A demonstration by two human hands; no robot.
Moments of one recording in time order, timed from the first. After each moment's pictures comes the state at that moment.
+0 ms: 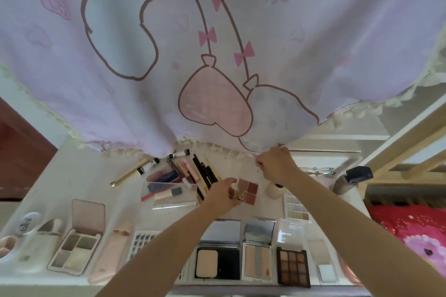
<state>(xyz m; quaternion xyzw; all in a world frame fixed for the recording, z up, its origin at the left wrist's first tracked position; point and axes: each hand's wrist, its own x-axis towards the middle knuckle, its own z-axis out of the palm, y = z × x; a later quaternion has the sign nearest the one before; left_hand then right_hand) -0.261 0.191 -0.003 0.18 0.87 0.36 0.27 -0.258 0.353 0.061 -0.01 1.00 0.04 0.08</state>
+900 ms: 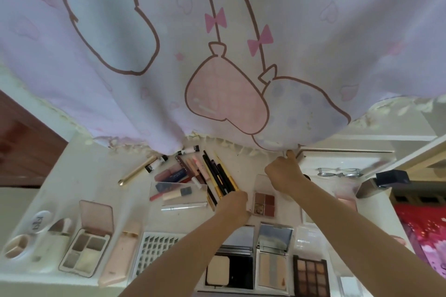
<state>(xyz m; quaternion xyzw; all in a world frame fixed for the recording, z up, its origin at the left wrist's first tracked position) -0.267 0.202 -0.029 0.21 0.91 0.14 0.32 -0.286 0.350 0.010 -0.05 0.96 0.17 0.22</state>
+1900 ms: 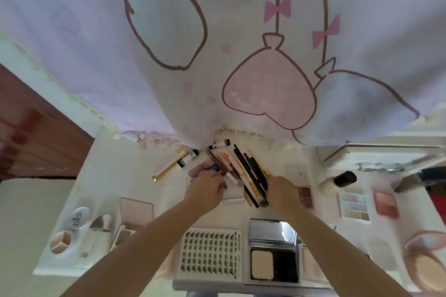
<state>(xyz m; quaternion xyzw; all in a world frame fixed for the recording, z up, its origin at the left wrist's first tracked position) -0.332 0.059 -0.029 0.27 0.94 0.11 0.18 -0.276 0.246 -0.034 0.15 0.96 -0.11 0.22</state>
